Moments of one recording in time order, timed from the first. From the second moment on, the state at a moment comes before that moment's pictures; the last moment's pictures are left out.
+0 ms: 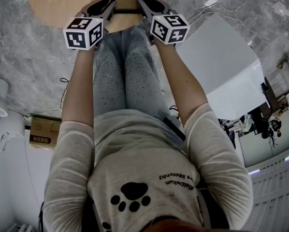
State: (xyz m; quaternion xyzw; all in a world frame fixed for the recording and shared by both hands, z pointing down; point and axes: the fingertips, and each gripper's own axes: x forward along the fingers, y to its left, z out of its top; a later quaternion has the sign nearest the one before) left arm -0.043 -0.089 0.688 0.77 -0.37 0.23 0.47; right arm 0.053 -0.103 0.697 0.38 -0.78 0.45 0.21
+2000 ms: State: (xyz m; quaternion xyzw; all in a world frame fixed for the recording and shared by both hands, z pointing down) left arm -0.036 -0.091 0.697 0.76 -0.40 0.30 0.41; right arm 0.053 -0.093 0.693 0.39 -0.75 0.41 0.33
